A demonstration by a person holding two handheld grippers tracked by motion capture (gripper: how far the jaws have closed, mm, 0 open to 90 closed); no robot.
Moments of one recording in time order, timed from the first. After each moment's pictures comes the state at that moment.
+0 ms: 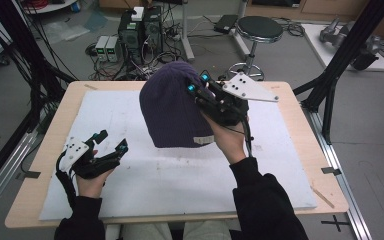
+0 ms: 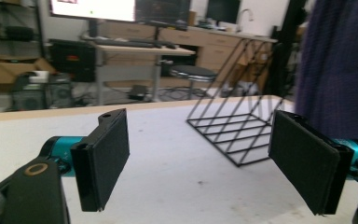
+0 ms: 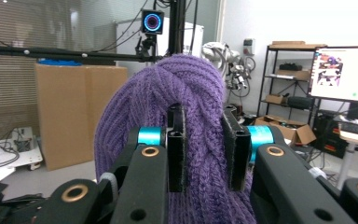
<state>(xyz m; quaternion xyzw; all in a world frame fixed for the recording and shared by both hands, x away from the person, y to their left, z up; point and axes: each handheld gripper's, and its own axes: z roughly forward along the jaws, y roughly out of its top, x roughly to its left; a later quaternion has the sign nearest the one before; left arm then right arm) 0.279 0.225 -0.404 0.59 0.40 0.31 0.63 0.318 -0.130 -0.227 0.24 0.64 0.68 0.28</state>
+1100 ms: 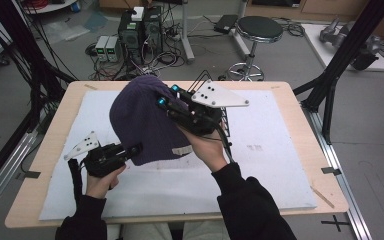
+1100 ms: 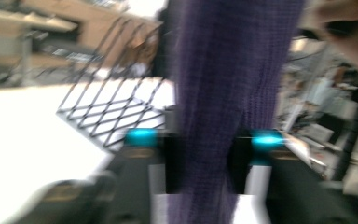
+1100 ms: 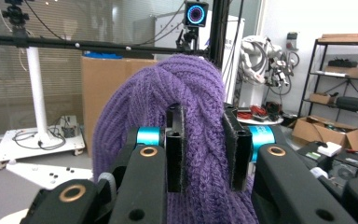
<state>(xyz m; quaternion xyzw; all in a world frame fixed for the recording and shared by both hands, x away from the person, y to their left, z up) 0.292 0.207 -0.395 0.65 0.32 0.11 0.68 0.304 -0.084 -0.233 0.19 0.67 0.68 0.23</state>
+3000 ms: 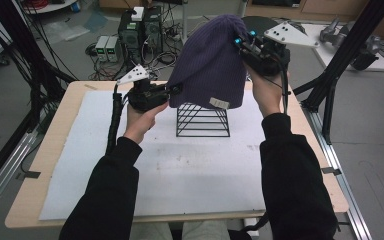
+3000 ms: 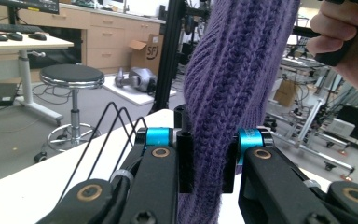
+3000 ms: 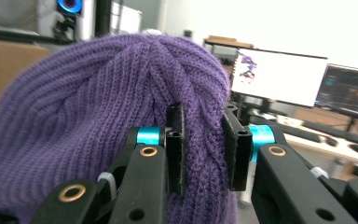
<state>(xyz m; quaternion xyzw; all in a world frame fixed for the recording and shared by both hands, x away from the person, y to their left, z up) 0.412 0.104 -0.288 0.68 0.28 0.14 0.67 0.407 -0.212 -0.175 0.29 0.63 0.60 0.39</state>
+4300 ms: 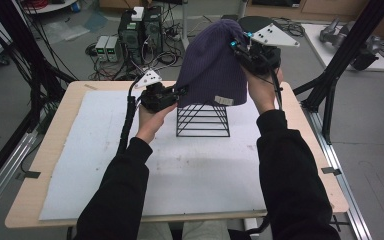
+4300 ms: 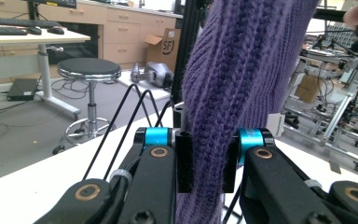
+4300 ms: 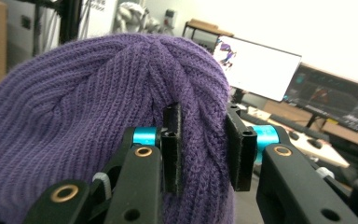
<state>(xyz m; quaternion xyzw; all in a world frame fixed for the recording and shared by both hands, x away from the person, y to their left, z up) 0.439 0.087 -0.328 0.68 0.29 0.16 0.65 0.431 -0.204 -0.193 0.29 0.66 0.54 0.44</state>
